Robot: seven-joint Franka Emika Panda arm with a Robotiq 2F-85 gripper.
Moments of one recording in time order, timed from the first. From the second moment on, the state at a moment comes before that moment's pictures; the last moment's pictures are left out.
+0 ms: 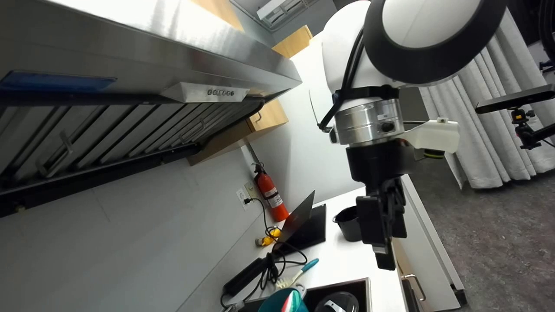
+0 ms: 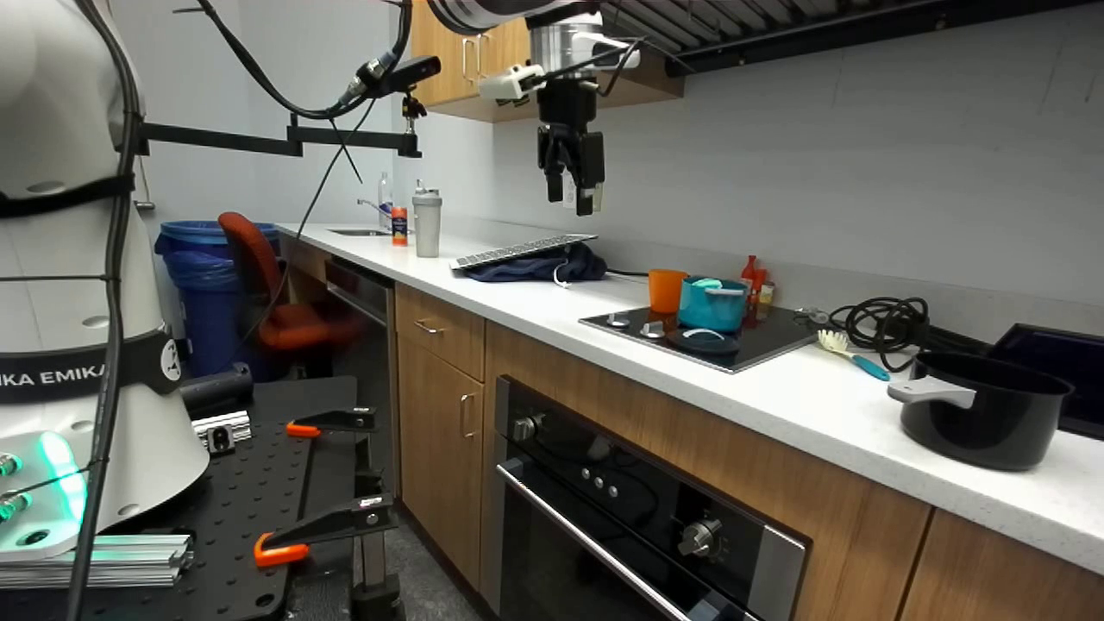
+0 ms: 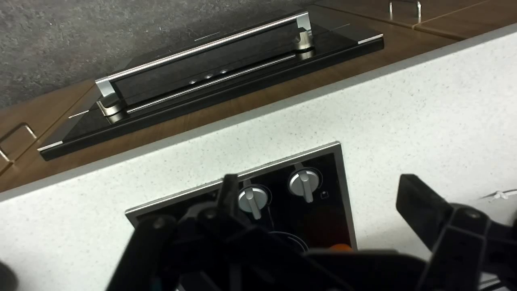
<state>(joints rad) 0.11 -0.22 0.13 -2.42 0.20 2.41 0.05</state>
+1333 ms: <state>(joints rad) 0.07 -0.08 0.06 -2.40 0.17 2.56 0.02</state>
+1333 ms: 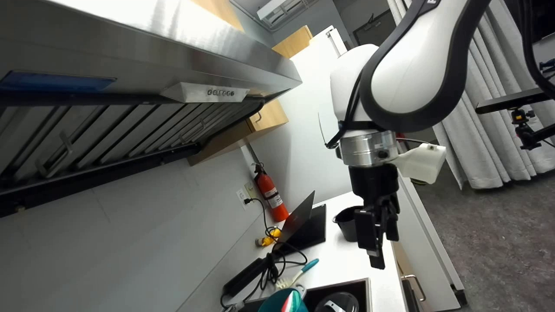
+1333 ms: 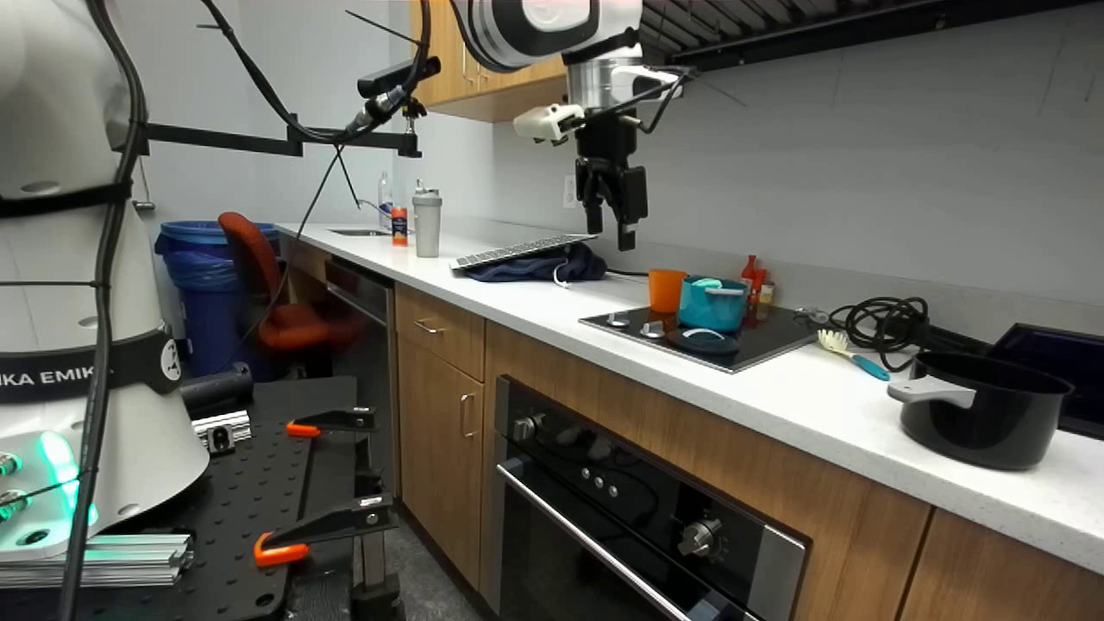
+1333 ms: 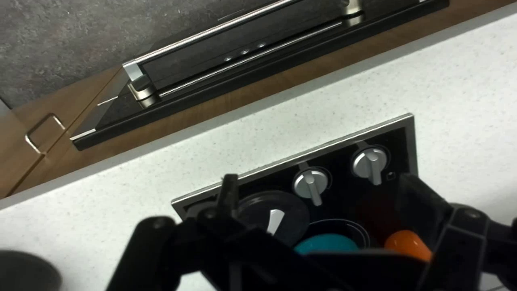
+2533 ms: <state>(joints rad) 0.07 0.28 0.06 -2.11 -0.01 2.71 0.01</state>
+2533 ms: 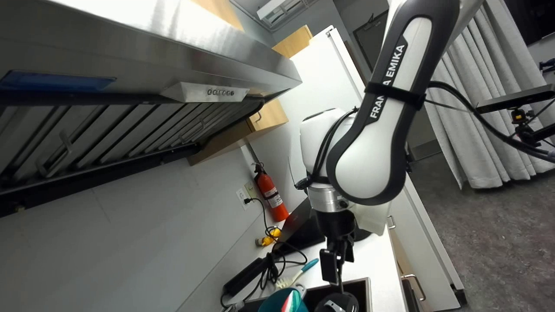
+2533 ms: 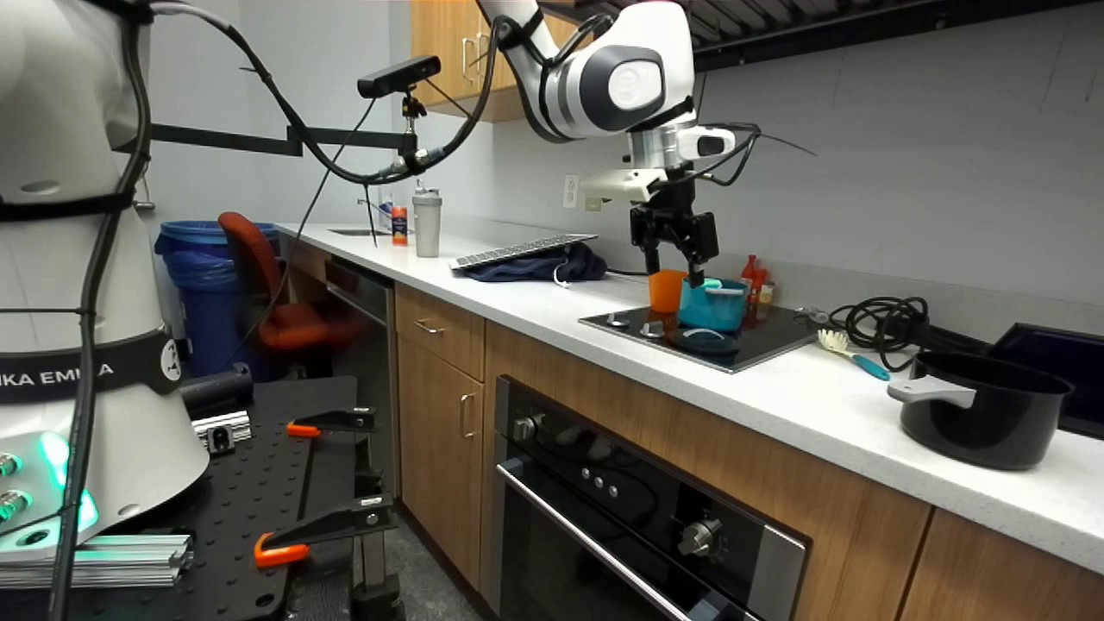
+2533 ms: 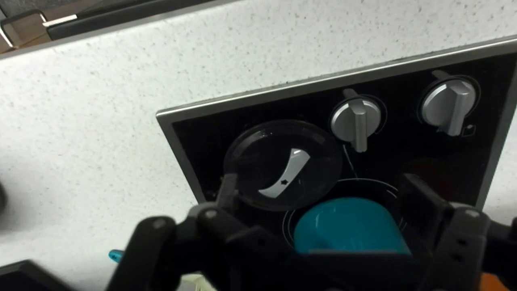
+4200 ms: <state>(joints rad) 0.32 0.59 -0.20 -1.87 -0.13 2.78 0.48</state>
